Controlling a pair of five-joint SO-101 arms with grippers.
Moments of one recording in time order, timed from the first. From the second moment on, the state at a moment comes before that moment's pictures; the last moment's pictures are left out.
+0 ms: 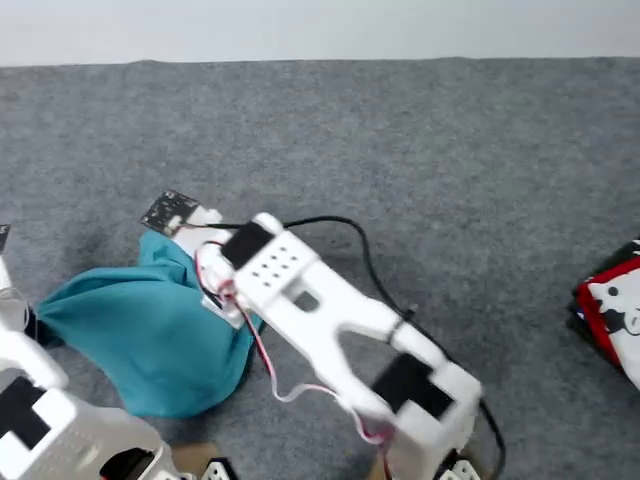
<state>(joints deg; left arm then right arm) -56.1 6.7 24.7 65.5 -35.2 -51.2 16.4 -6.9 76.2 8.6</state>
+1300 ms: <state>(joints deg) -48.4 -35.6 23.4 79.8 -35.5 -31.1 46.5 -60.0 100.2 19.2</state>
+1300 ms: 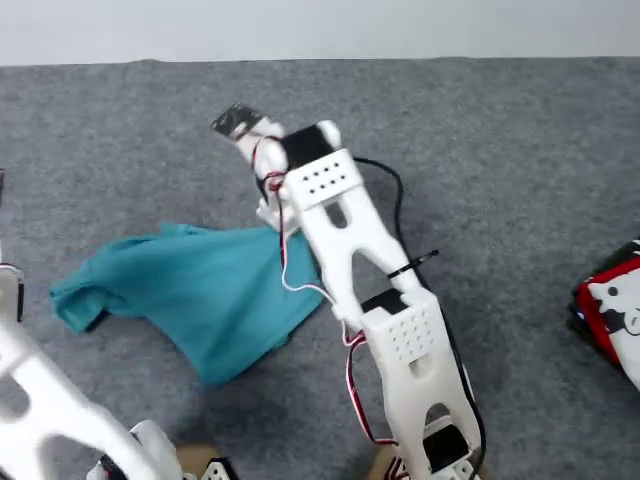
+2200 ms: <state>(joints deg) -46.8 -69.4 46.8 81.8 -38.1 -16.0 46.5 -72.8 100.5 26.6</state>
